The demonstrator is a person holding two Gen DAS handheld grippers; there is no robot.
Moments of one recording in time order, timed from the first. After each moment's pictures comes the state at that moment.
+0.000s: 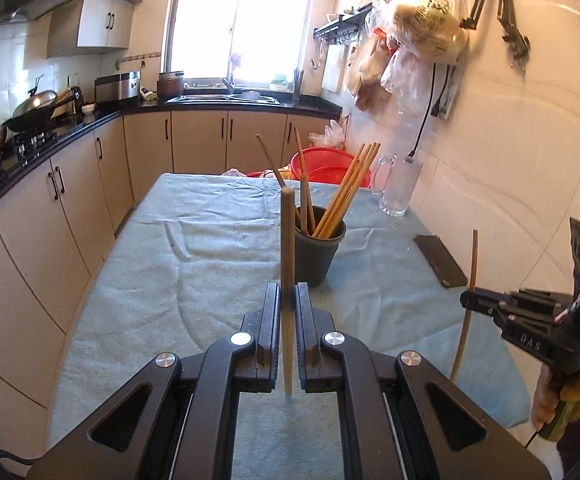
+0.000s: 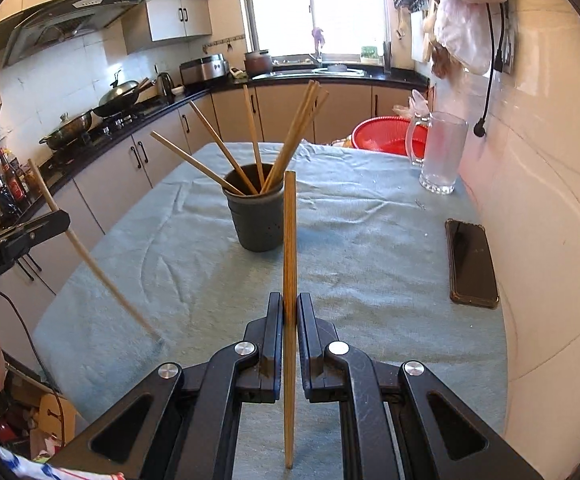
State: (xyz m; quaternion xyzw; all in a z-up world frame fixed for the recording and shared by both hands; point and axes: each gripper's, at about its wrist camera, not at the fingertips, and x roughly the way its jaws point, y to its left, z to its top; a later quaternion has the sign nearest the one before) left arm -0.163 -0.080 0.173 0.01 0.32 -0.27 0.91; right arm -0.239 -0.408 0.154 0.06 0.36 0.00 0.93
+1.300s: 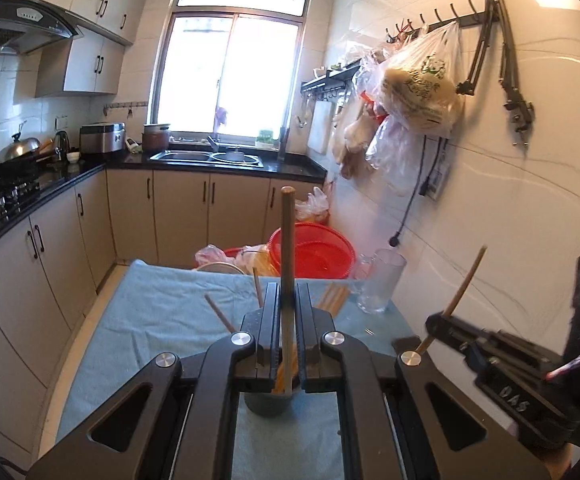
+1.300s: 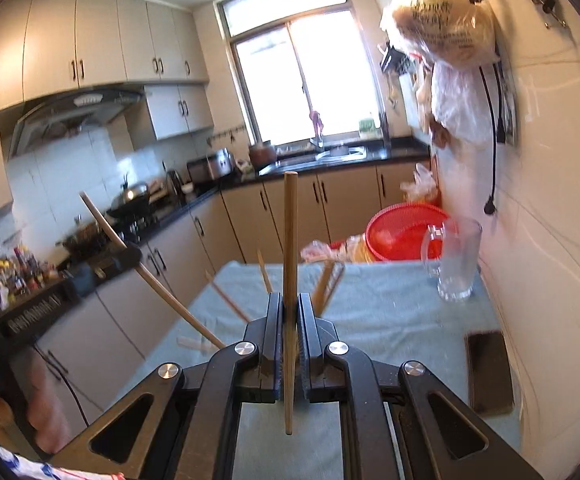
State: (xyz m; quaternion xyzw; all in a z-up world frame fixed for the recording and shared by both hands) left arm -0.083 -0.163 0.275 -0.01 0.23 -0.28 0.93; right arm -0.176 -0.426 0.256 0.13 0.21 0.00 0.97
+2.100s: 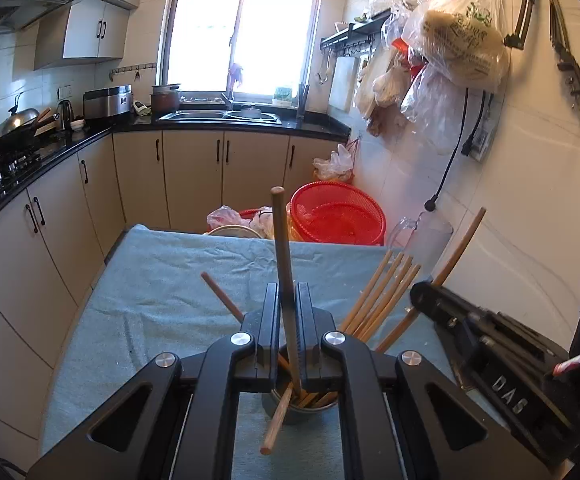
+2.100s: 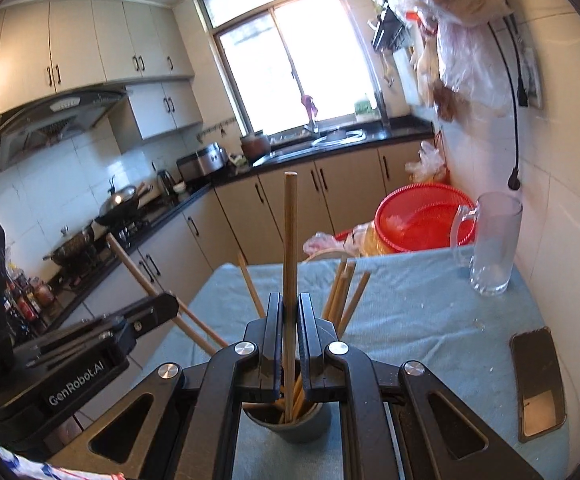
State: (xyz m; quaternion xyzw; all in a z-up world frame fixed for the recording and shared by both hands) left arm -0.009 -0.195 0.208 0.01 0.30 -0.26 0.92; right arm -0.085 -0.428 0.204 0.16 0.23 0.01 0.96
